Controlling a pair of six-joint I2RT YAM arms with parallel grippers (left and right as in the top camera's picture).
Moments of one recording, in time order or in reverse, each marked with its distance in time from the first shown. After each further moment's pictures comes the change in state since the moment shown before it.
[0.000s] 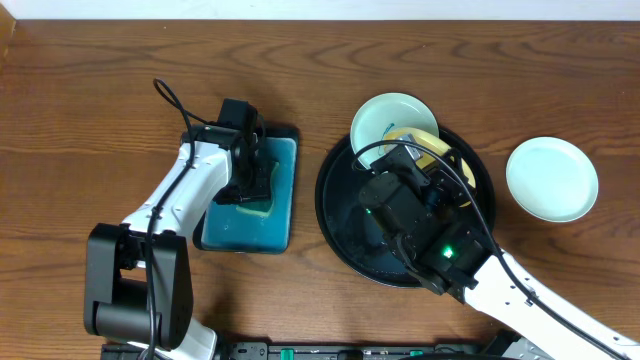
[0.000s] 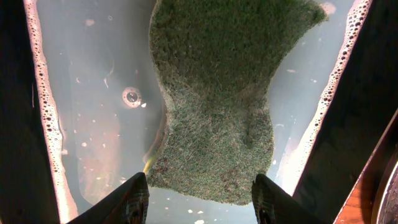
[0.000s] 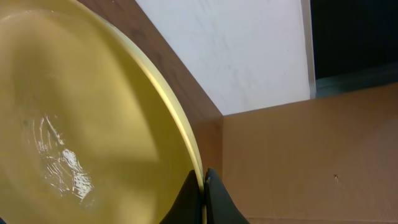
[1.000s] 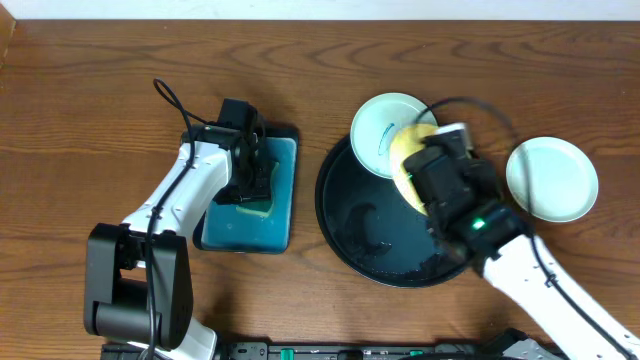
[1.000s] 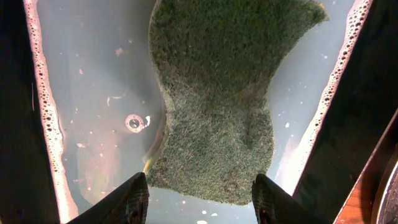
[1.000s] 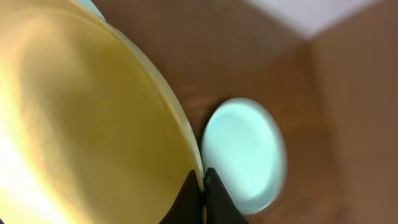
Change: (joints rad) left arm 0.000 0.000 0.000 0.000 0.000 0.000; right arm -0.318 0.000 0.002 -0.160 -0.426 0.526
